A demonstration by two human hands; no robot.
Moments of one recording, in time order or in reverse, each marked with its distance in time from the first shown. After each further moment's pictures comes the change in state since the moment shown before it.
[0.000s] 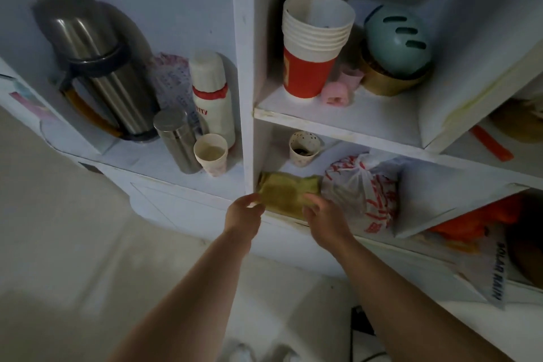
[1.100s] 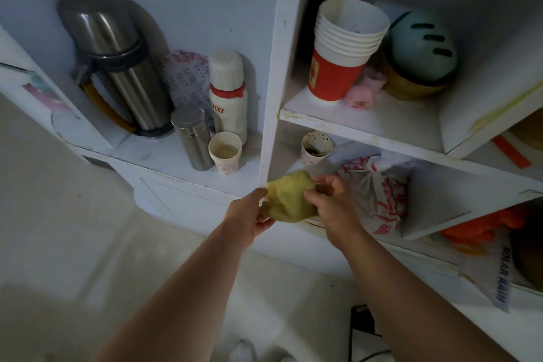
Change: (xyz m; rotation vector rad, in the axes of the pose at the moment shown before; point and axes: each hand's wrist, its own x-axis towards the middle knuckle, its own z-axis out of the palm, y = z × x) left_hand -0.010 0.024 -0.024 -0.511 -0.026 -0.302; right_hand -0.004 -0.049 -0.003 0.698 0.127 0.153
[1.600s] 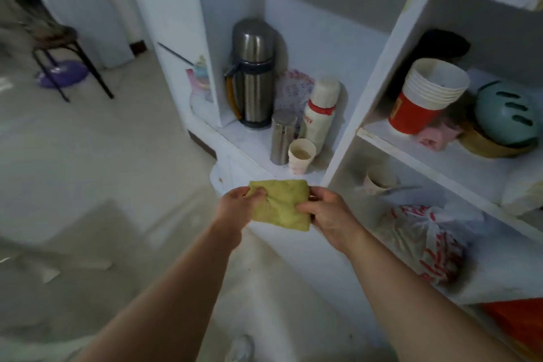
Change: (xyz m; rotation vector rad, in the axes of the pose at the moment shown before) left_hand -0.109 -0.013 -0.090 -0.032 0.265 0.446; right_hand -0.054 -0.034 0.058 -0.154 -0.623 0.028
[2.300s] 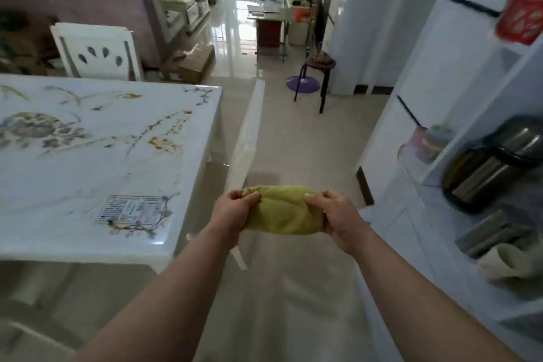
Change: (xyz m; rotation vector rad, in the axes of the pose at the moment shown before) left_hand -0.231 -0.064 -0.279 -0.460 0.795 0.186; right_hand -0.155 -0.013 0.285 -0.260 -0.784 -0.024
